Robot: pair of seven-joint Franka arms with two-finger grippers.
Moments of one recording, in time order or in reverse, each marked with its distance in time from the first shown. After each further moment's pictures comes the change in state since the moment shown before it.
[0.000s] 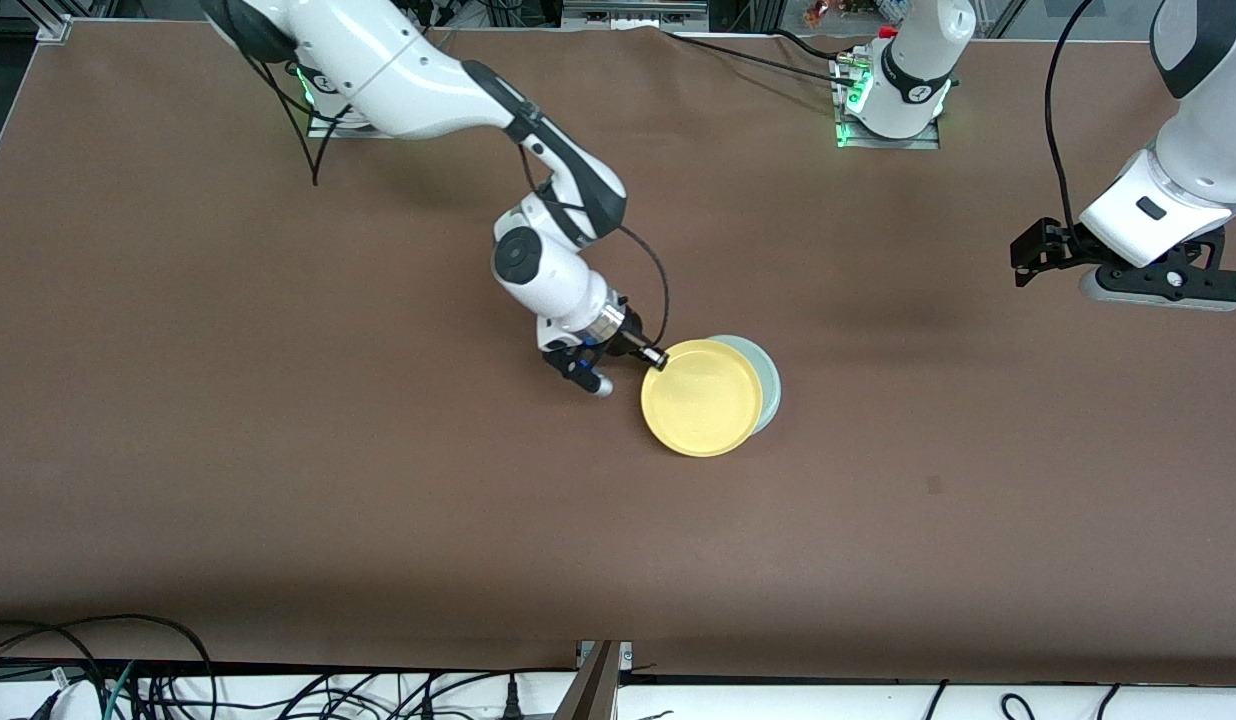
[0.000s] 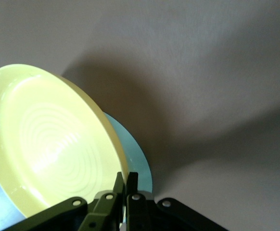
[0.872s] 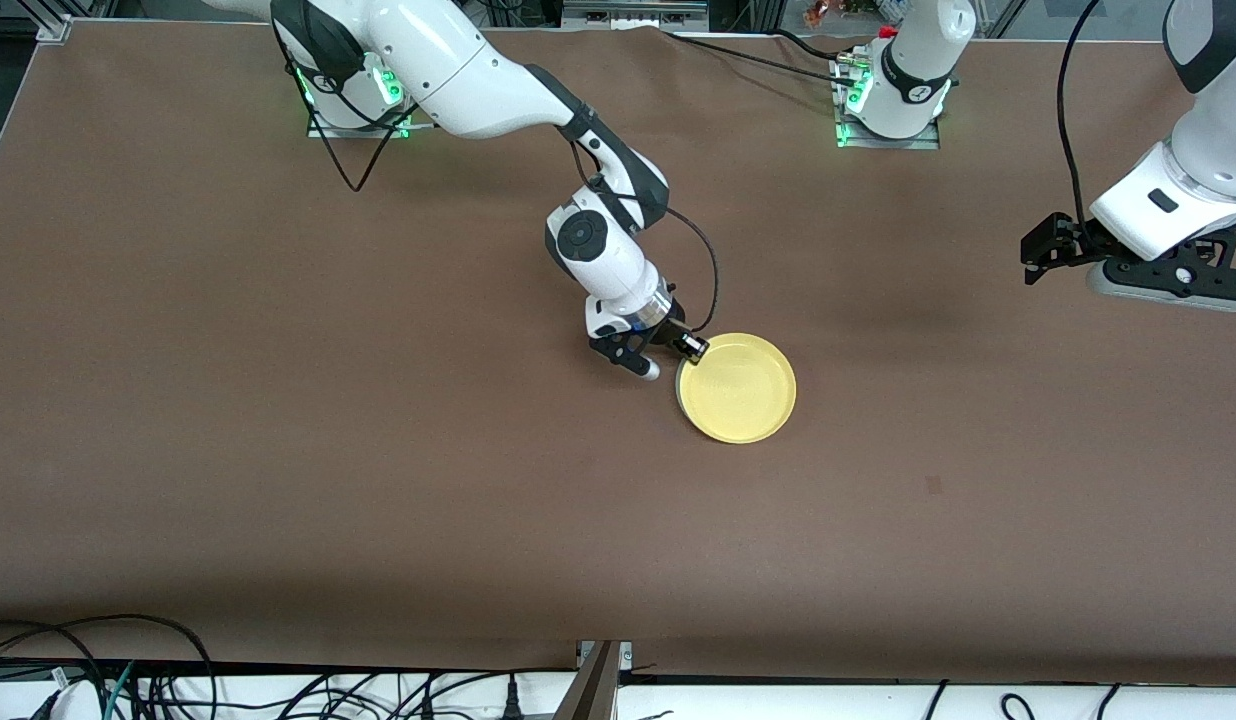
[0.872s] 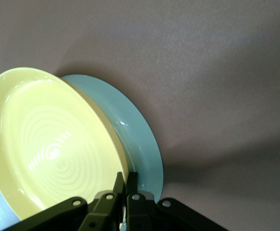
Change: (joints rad) left arm 0.002 -0.002 0.007 0.011 0.000 0.001 0.080; right arm 0.168 0.100 -0.112 0.134 0.000 0.028 0.064
